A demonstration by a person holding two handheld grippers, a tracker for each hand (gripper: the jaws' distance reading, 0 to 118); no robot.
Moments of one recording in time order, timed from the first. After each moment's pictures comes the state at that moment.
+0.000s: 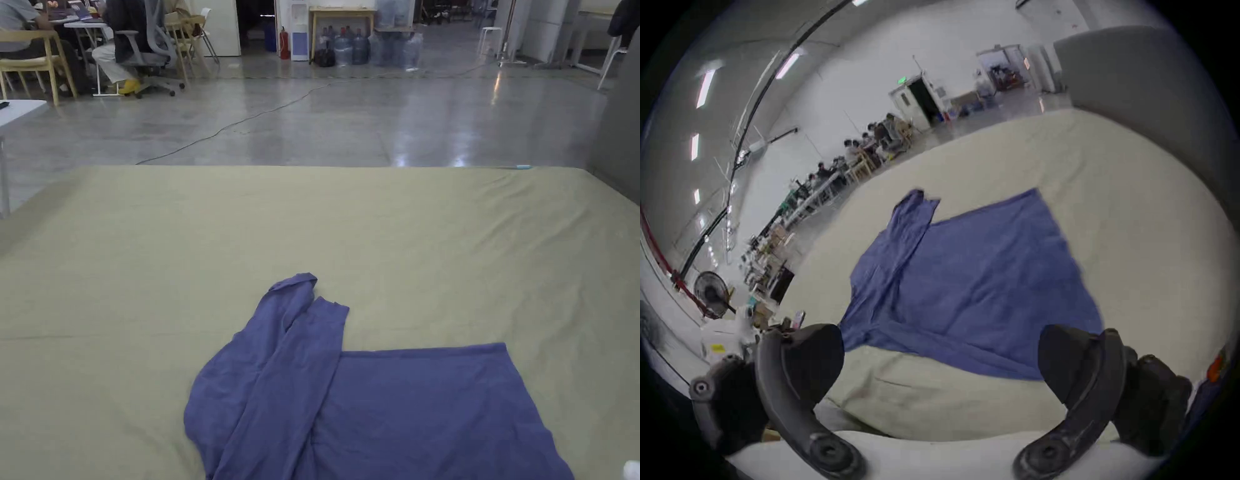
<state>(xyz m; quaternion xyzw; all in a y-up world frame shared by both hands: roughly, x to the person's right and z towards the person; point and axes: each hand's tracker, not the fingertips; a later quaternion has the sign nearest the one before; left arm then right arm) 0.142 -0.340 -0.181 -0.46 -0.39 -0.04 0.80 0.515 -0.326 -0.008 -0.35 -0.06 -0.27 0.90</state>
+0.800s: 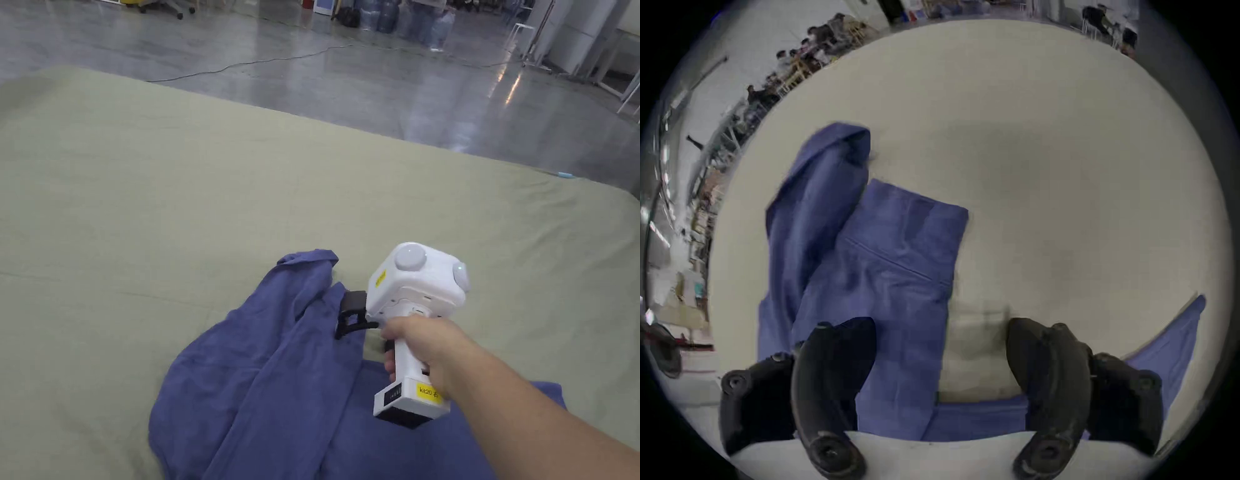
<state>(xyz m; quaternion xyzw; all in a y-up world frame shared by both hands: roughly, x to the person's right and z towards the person) 0.119 -0.369 -0.233 -0.47 -0.26 -0.02 0.85 0.553 -0.435 -0.513 -0.59 -0.14 -0.18 0.77</state>
